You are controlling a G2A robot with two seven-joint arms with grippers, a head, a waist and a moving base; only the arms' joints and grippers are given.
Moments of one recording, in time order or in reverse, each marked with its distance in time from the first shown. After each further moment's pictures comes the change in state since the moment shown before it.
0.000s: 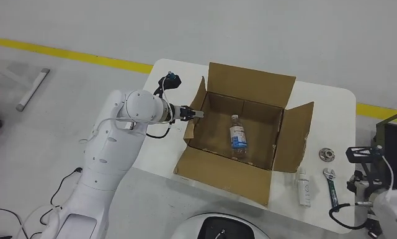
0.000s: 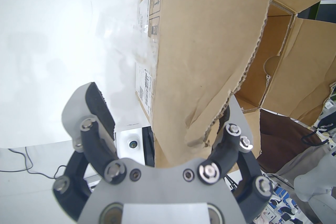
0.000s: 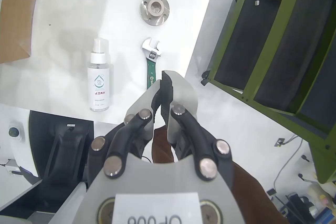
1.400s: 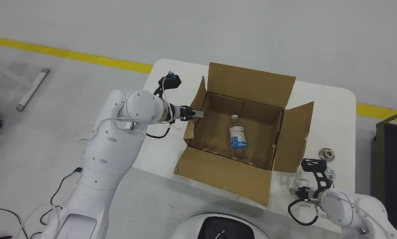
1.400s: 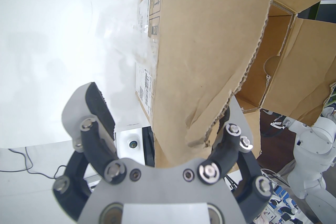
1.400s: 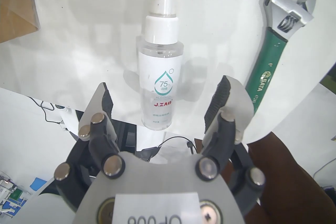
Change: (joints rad) left arm 0.000 0.000 0.000 0.000 0.000 0.000 0.000; right arm 0.166 -0.040 -0.393 0.308 0.090 0.152 -0.057
